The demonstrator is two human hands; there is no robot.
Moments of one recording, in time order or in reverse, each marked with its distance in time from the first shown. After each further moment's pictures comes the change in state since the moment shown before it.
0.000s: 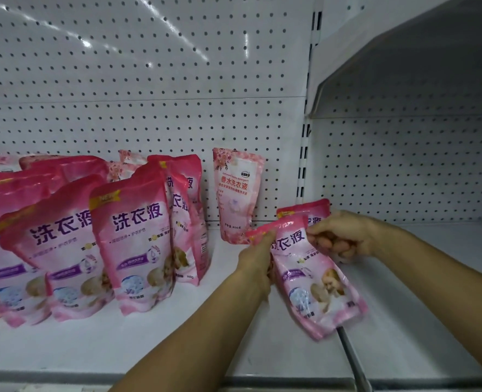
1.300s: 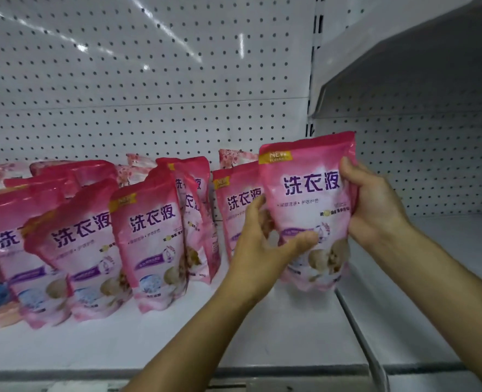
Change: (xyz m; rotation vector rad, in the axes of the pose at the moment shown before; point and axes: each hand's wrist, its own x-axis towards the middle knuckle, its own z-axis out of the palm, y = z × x) left_hand -0.087 0.028 -0.033 0.609 -0.305 0.759; right_hand -0.070 -0.039 0.044 0.921 0.185 -0.672
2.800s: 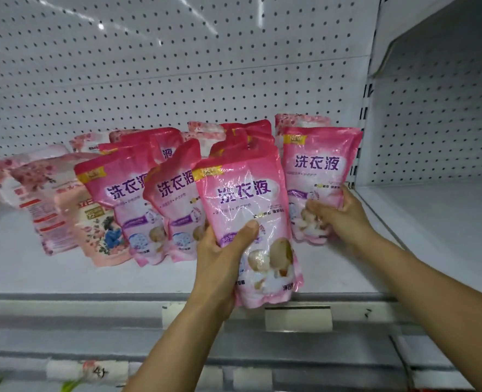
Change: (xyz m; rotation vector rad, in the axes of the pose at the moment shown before) left_hand -0.103 -0.033 -0.134 -0.398 0.309 -0.260; right_hand -0.039 0.144 0.029 -0.546 -0.003 0.101
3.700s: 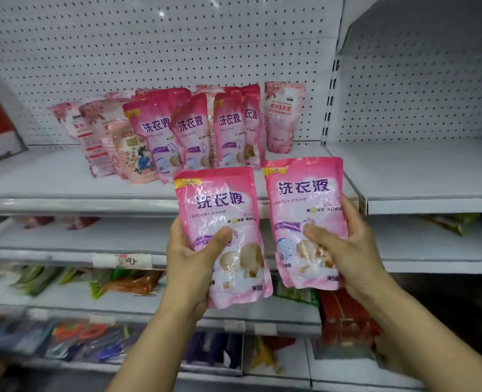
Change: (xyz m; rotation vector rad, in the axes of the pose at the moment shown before) left_hand -0.228 -0.007 -0.035 0.002 0.157 0.067; right_hand -0.305 -0.032 -0.022 0.198 -0.039 -0.052
